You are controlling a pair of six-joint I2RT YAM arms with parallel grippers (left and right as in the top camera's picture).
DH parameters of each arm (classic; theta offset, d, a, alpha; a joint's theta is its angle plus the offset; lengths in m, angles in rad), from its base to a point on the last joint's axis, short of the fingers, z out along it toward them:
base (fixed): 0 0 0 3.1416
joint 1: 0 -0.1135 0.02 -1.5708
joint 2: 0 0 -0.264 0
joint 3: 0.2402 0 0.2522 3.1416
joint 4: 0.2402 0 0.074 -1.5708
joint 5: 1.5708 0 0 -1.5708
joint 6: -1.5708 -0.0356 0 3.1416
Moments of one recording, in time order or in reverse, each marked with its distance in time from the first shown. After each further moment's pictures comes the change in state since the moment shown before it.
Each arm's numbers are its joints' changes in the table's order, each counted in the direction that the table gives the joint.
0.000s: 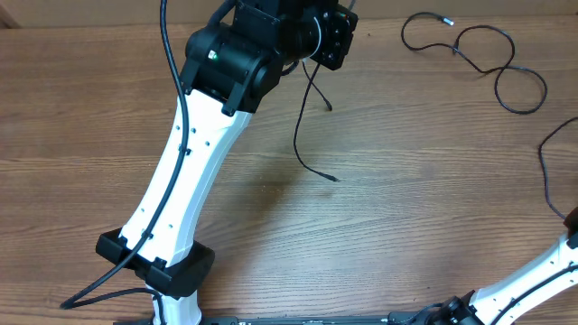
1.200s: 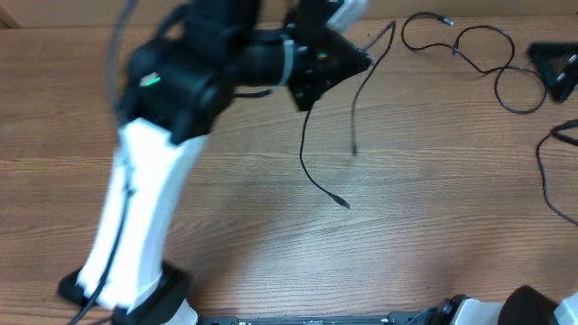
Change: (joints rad) left arm -0.076 0.174 0.000 0.130 0.627 -0.224; right arm -0.298 0.782 0.139 0.411 -1.109 0.550
